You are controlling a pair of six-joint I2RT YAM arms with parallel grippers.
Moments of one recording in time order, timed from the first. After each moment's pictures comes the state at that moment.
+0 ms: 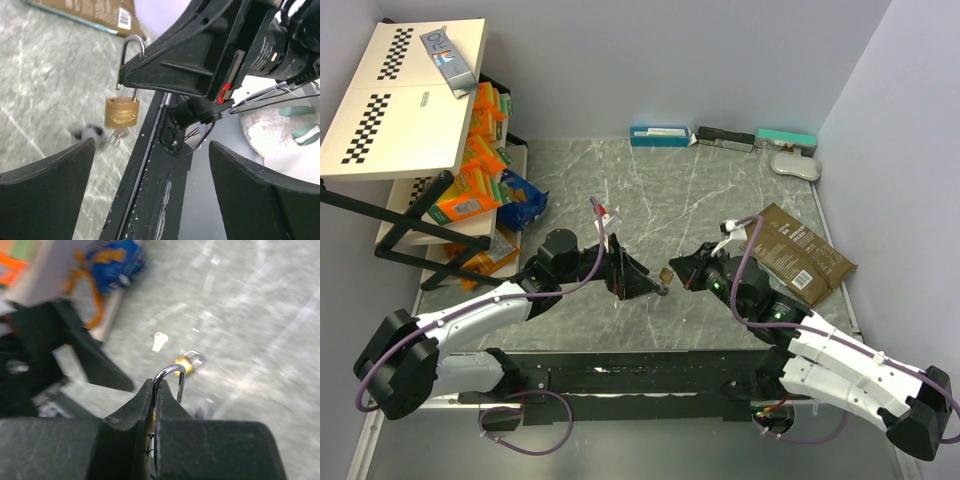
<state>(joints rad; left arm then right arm) -0.74 1.18 0.62 0.46 0.64 -0.65 0.85 0.76 0.57 -0.05 0.24 0.70</state>
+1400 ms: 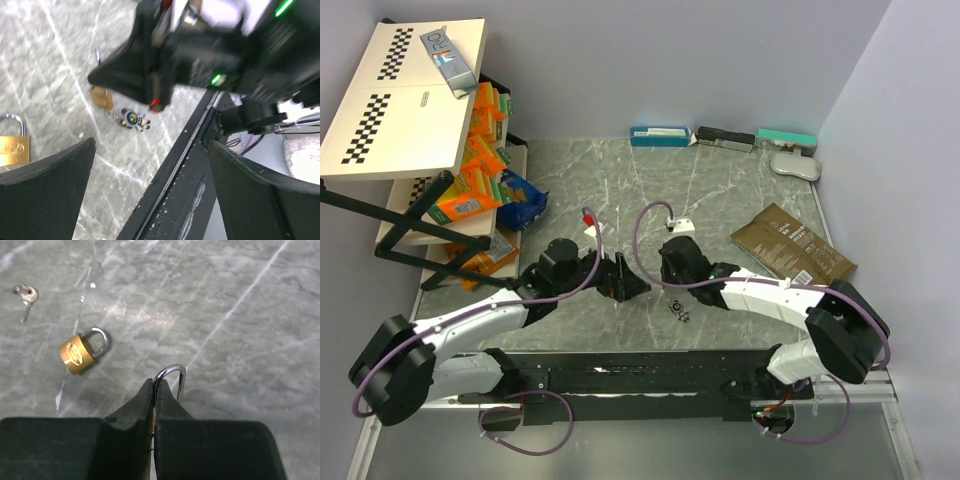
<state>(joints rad) -0.74 1.13 0.55 0.31 0.41 -0.60 0.82 1.38 0.71 -0.07 0.34 0.51</state>
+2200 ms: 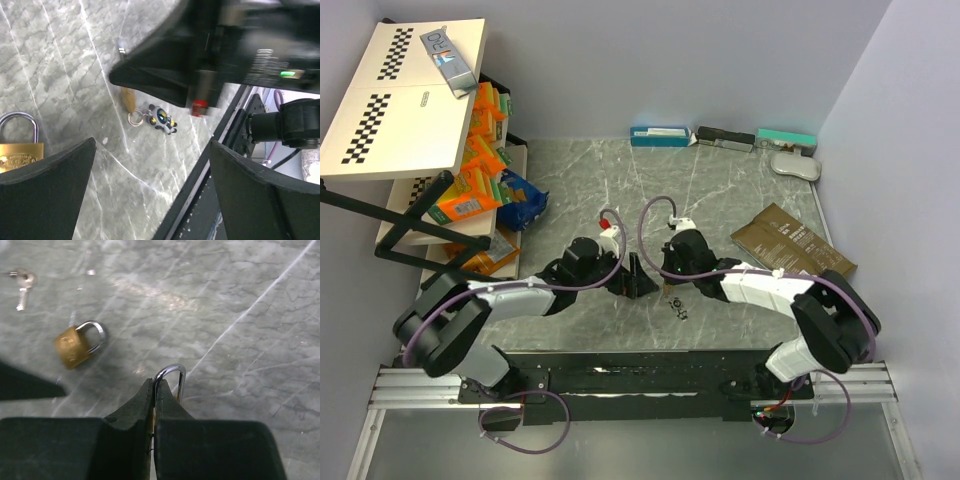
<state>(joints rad) -0.74 1.44 0.57 0.48 0.39 -0.62 0.70 1.46 0.69 0.03 0.10 0.46</state>
